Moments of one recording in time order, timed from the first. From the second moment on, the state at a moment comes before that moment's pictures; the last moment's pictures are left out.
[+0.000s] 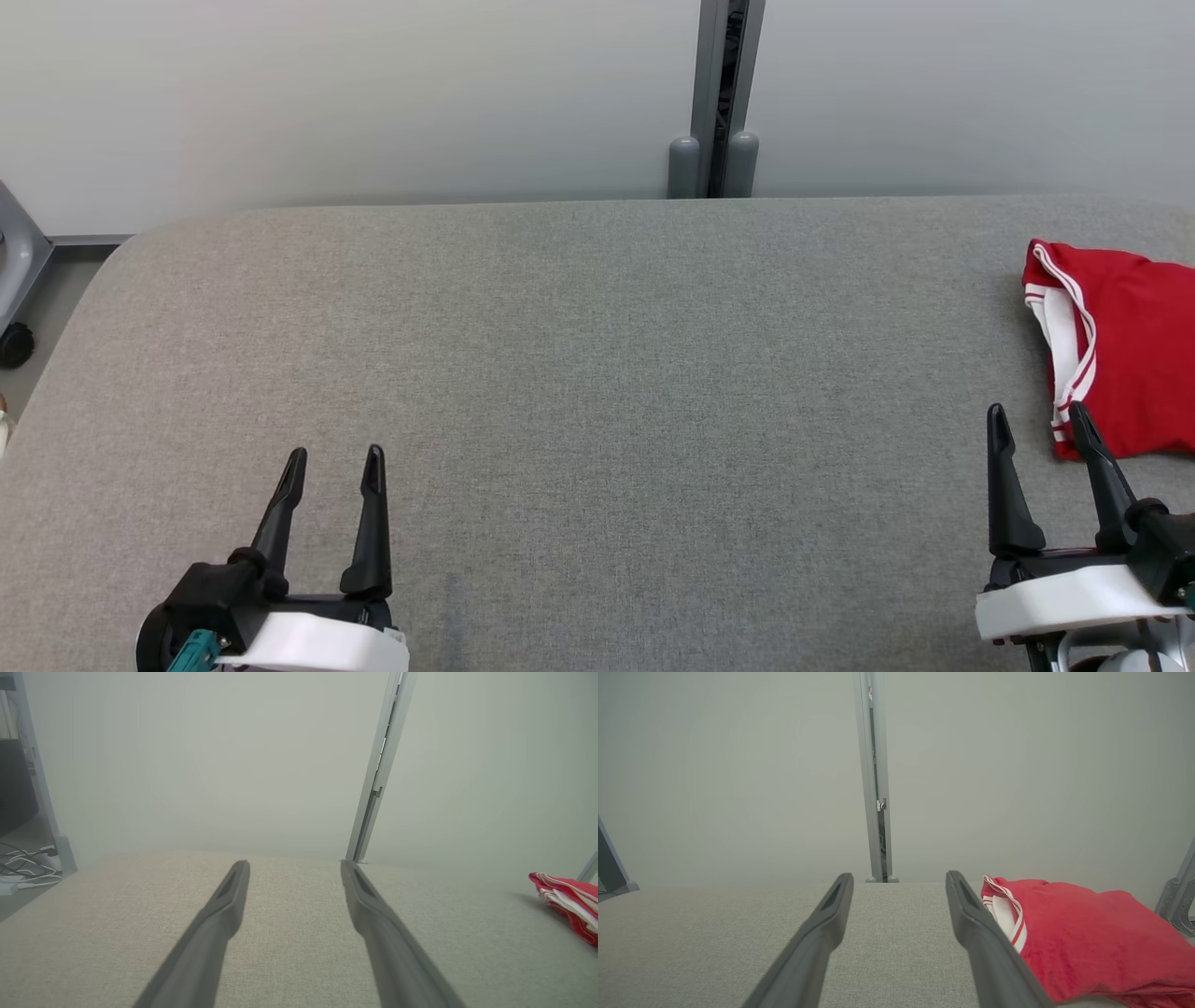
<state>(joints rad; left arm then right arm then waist) 0.02 0.05 -0.08 0.10 -0.27 -0.02 -0.26 -0.04 -0.05 -0.05 0.12 0.13 0.13 -0.26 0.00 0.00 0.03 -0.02</state>
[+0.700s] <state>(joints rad) 0.03 0.05 -0.07 0.13 -0.31 -0.04 -0.26 -0.04 -0.05 -0.04 0.12 0.12 0.13 -0.26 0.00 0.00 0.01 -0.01</state>
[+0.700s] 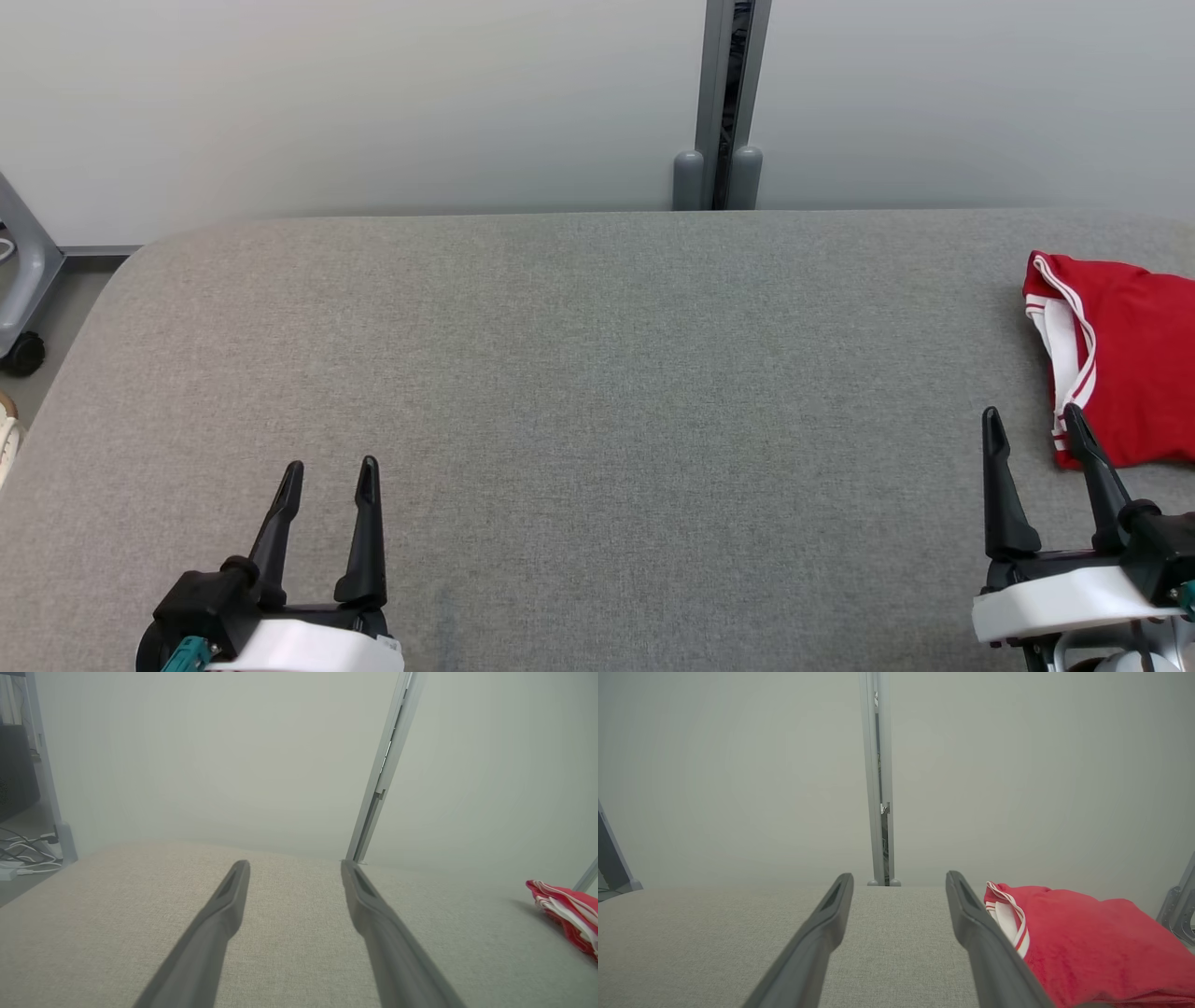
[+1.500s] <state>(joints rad) 0.01 0.04 -0.07 0.22 -0.58 -0.05 -0.19 -0.02 -0.03 -0.08 0.19 0.40 0.13 -0.18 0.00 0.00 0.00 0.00</state>
